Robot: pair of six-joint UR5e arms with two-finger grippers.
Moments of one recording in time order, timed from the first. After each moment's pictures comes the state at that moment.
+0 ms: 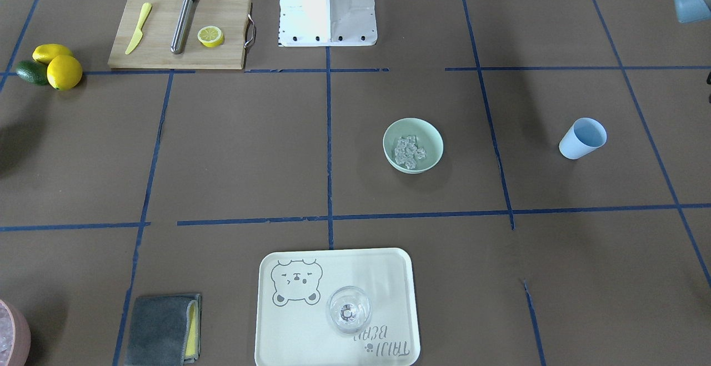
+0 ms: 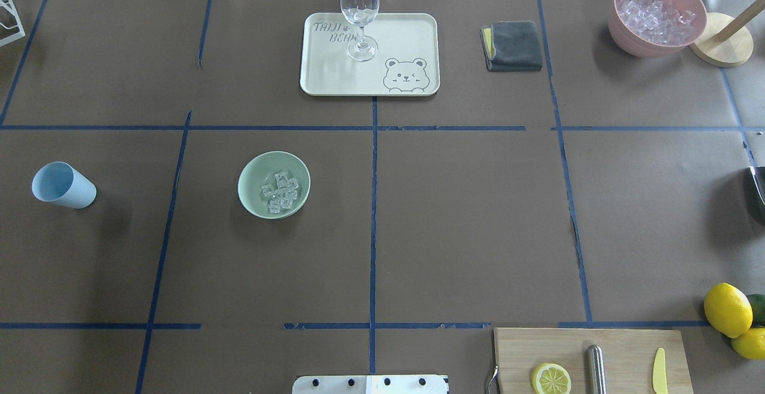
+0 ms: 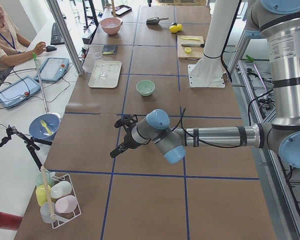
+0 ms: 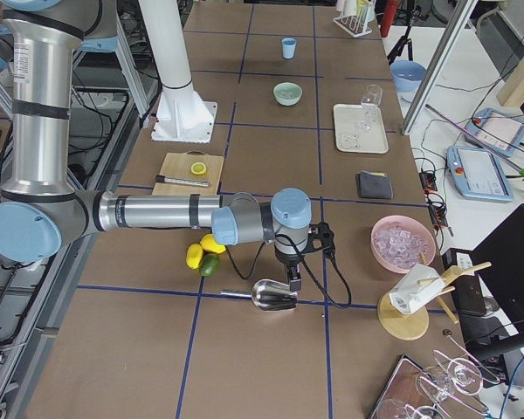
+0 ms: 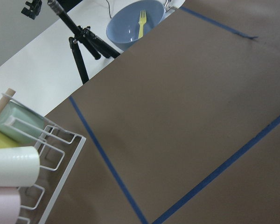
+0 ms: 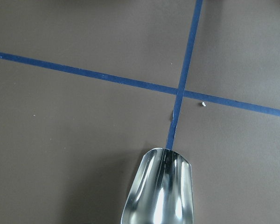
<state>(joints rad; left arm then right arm) -1.43 -1.39 -1.67 -2.39 -2.02 0.11 1.50 -1.68 1.73 -1.44 2.34 -0.03</state>
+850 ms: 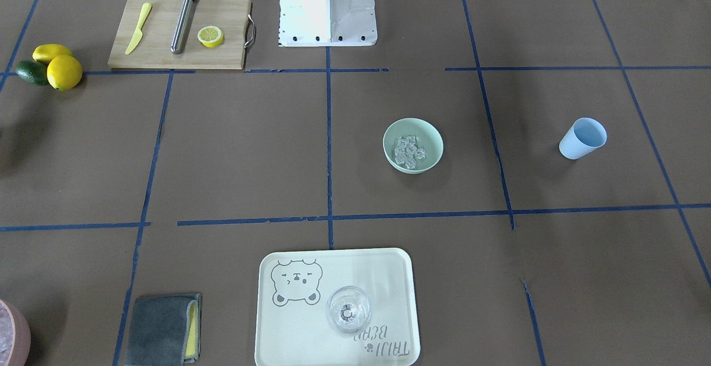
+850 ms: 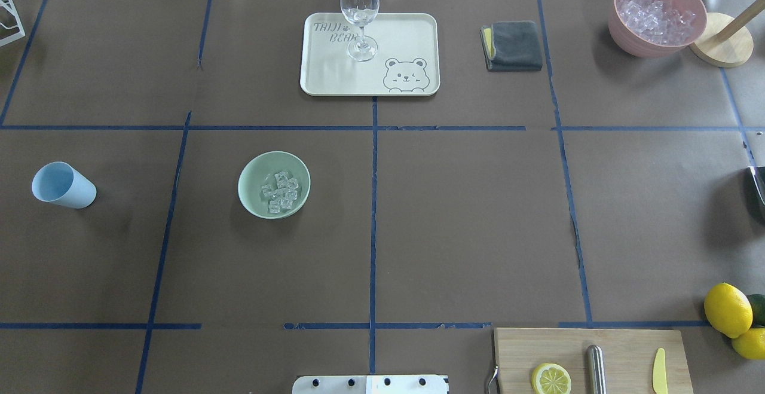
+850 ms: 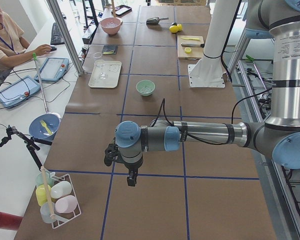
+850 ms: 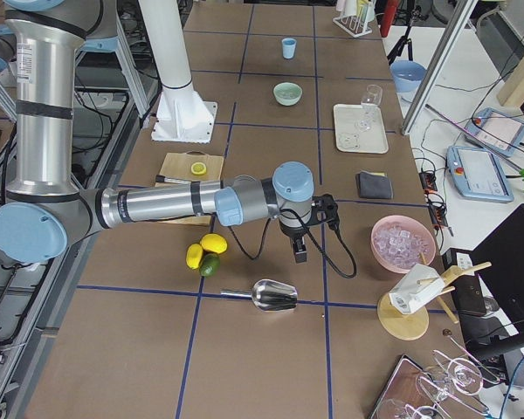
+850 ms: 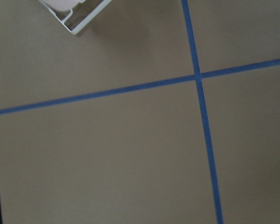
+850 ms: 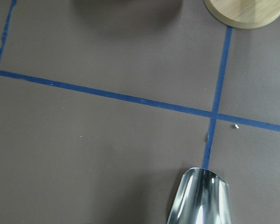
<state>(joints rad) -1.63 -1.50 -1.68 -1.44 -2.38 0.16 1.45 -1.65 1.83 -1.44 2.43 0.07</state>
